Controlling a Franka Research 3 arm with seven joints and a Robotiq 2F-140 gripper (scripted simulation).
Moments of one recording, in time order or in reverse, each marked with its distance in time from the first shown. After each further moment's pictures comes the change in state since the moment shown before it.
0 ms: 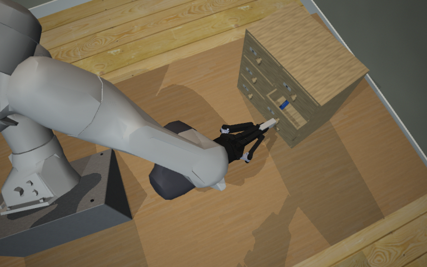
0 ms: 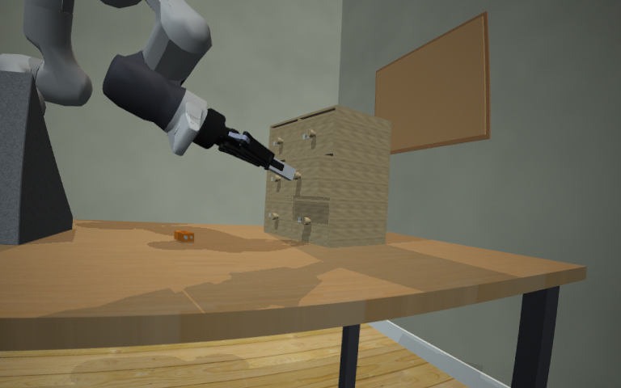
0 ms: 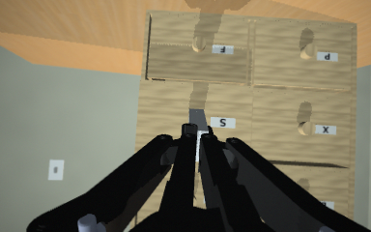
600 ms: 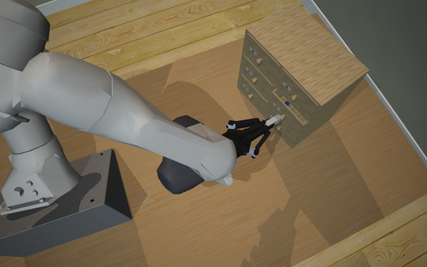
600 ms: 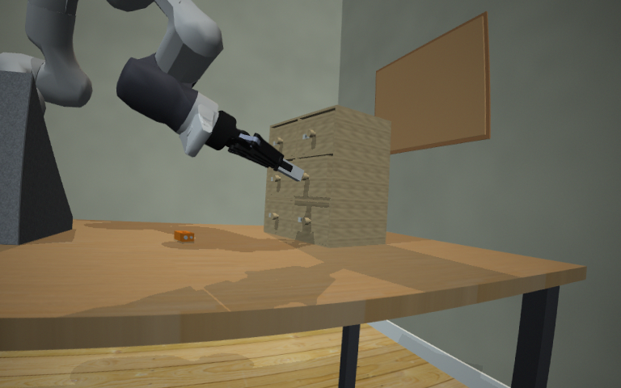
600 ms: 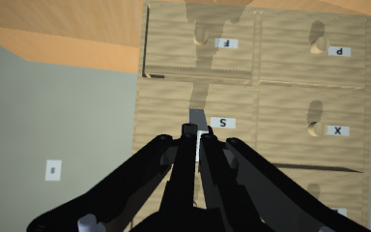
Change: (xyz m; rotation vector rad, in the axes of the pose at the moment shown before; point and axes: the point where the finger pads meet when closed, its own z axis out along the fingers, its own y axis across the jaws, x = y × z) arm -0.008 0.000 0.021 0.001 0.000 -0.004
